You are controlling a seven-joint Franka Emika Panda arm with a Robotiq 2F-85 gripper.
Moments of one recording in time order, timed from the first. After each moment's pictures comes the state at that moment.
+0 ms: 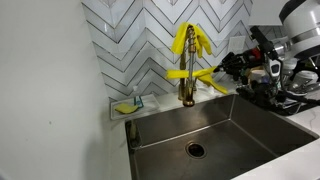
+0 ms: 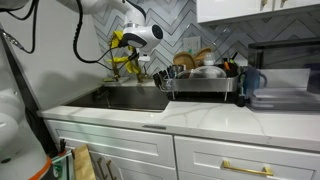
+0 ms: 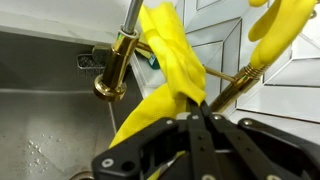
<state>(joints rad) 0.16 0.08 0.12 -2.00 1.33 1.96 0.65</state>
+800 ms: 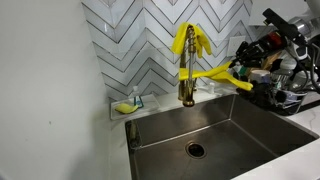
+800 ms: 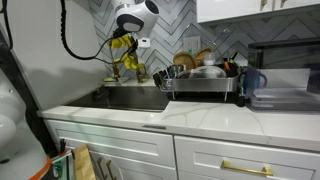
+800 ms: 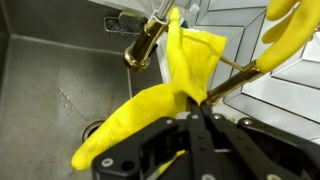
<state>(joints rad) 0.13 -0.08 0.11 -2.02 1.04 1.95 0.73</state>
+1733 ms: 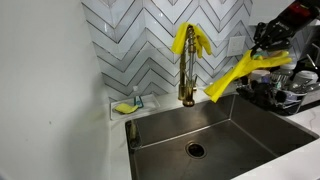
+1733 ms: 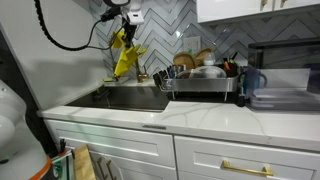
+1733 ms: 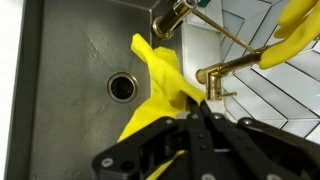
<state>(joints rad) 0.12 -0.25 0.12 -2.00 0.72 1.92 0.88</state>
